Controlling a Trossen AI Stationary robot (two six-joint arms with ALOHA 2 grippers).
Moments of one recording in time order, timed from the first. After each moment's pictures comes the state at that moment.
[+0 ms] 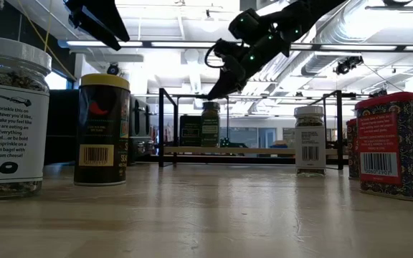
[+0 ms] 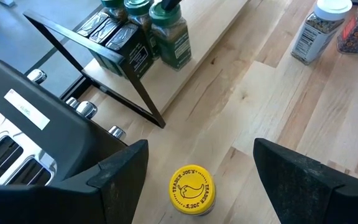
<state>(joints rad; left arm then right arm) -0.26 1.14 1.06 -0.89 -0.69 -0.57 -0.43 1.76 1.29 -0.20 -0.17 -0.30</state>
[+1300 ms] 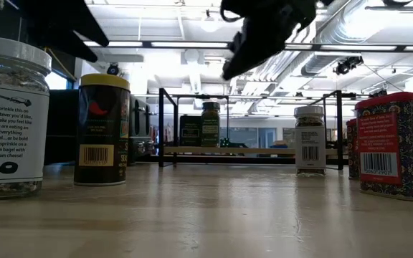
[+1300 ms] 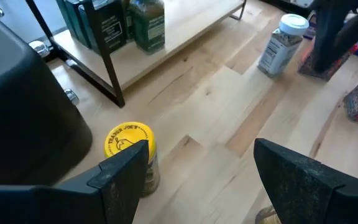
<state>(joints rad) -0.60 1.15 0.84 -0.75 -0.93 -1.07 0.12 1.65 1.19 -0.37 -0.01 -0.10</state>
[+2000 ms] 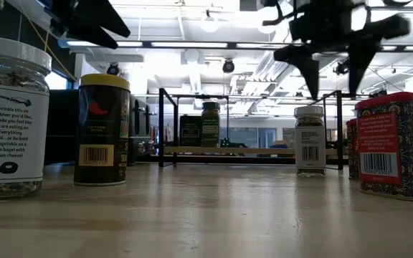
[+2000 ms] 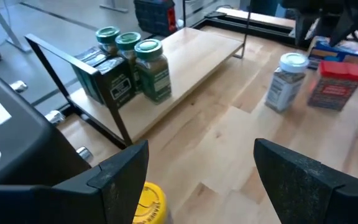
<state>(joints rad) -0.52 1.15 0.84 -0.56 -1.03 -0.75 0.11 1.65 1.36 -1.35 0.14 -0.54</state>
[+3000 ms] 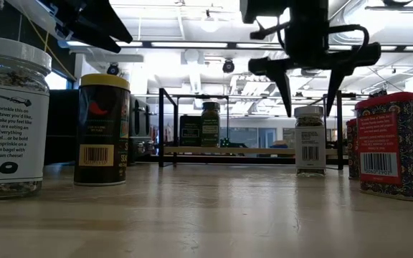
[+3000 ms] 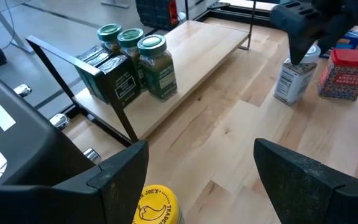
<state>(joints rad) -0.48 1.15 0.84 -0.56 -0.99 -0.69 0.07 1.75 1.36 -1.18 0.10 -1.04</state>
